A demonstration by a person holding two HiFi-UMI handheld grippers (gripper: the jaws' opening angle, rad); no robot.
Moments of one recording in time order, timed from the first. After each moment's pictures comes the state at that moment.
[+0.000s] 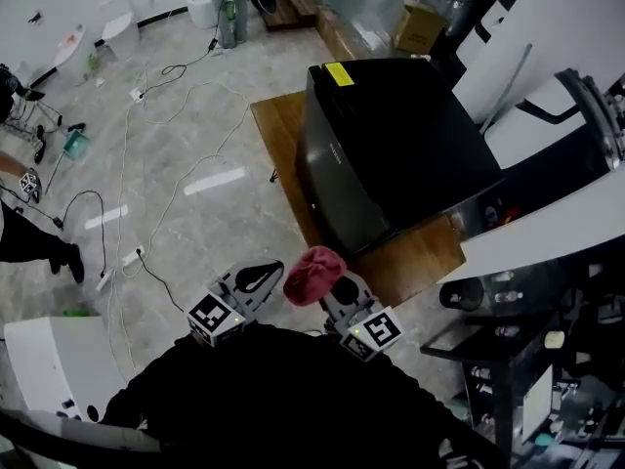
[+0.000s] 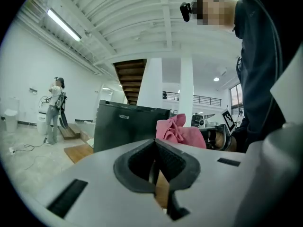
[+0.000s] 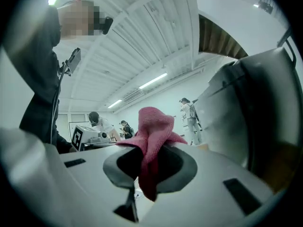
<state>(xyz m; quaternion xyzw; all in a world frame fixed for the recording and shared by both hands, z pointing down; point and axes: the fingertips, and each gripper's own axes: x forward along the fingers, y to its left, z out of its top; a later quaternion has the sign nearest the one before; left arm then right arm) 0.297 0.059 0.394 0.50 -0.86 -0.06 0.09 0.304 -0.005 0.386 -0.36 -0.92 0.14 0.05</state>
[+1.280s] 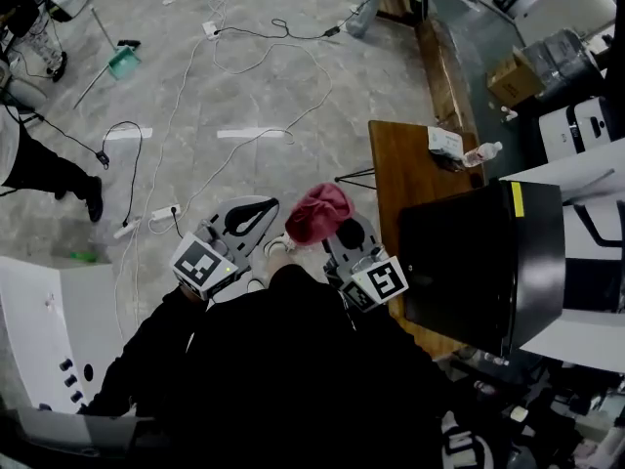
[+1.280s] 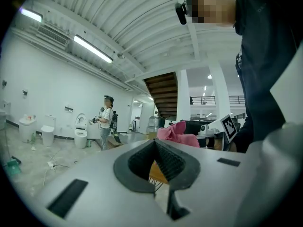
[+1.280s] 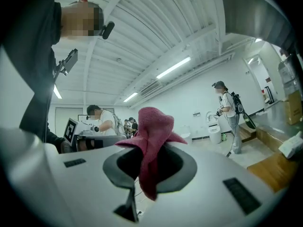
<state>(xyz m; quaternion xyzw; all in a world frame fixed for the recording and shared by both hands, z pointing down) 0.029 0.494 0.394 0.35 -0.93 -0.07 0.05 0.006 0.417 0.394 -0.48 -0.87 0.11 0.05</state>
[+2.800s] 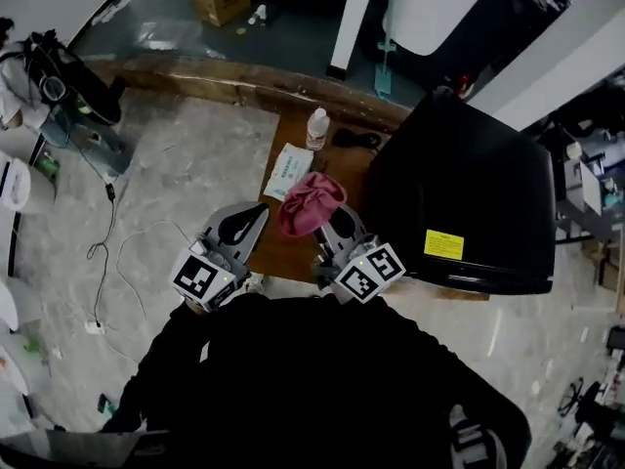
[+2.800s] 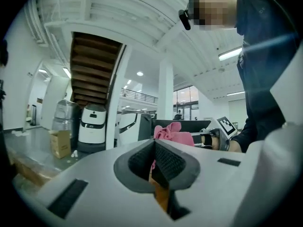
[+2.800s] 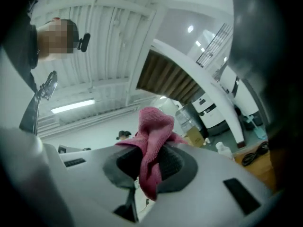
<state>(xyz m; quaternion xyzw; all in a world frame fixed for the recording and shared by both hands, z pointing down) -0.470 0.037 0.370 0.80 -0.59 0.01 0.06 -0.410 -0.027 0.380 0.12 -0.96 0.25 -0.10</state>
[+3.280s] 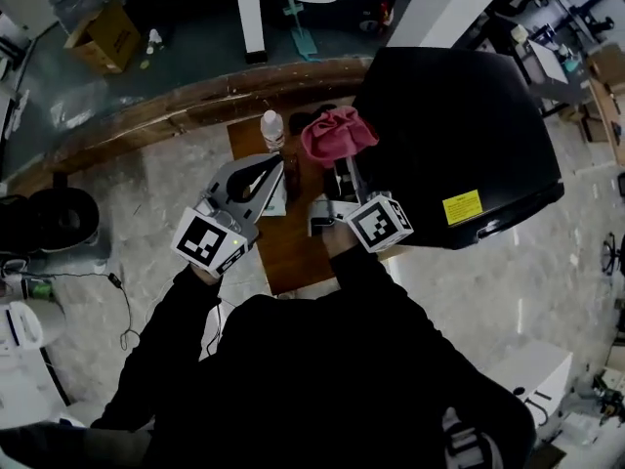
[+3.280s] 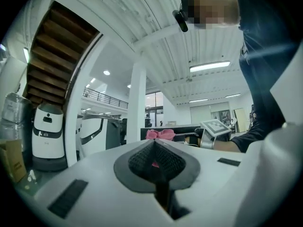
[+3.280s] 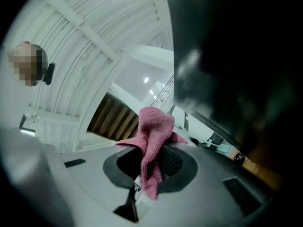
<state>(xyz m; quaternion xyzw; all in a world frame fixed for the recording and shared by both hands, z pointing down) -0.491 -0.127 0.341 0.93 -0.38 -0.01 -0.01 -0.389 -0.197 0.365 0.43 -0.79 0.31 -0.31</state>
